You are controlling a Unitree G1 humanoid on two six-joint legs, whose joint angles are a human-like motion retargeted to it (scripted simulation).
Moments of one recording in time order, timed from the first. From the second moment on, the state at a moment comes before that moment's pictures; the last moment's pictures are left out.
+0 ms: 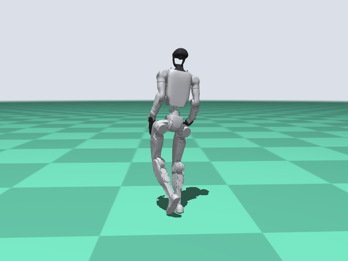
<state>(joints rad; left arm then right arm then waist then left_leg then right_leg) 0.27 -0.01 0.22 0.84 0.81 -0.38 -0.27 0.12 -0.16 0.05 0.84 -0.39 -0.31 0.31 -0.25 -0.01 -0.12 -0.31 -0.19 0.10 0.84 0.27 0.11 -0.16 -0.02 -0.07 0.27 -0.15 -0.10</state>
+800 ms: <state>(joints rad) 0.21 0.06 0.15 0.91 0.94 -0.30 -0.36 0.17 -0.14 -0.01 0.78 -0.48 -0.29 0.26 -0.33 0.13 -0.10 -0.12 -0.04 0.12 0.97 0.52 0.01 -0.28 0.07 0.00 0.35 -0.14 -0.08</state>
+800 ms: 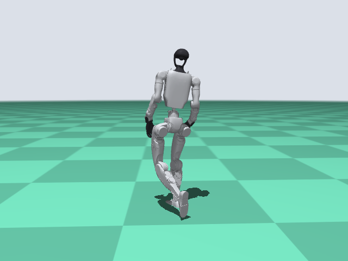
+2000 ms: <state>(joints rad) 0.23 0.04 0.24 0.87 0.71 -0.48 -0.19 0.06 -0.24 0.09 0.94 -0.52 -0.34 0.27 -0.11 -0.04 -0.10 -0.51 -0.15 0.36 0.70 -0.03 0.17 -0.06 -0.14 -0.14 0.09 -0.04 0.08</state>
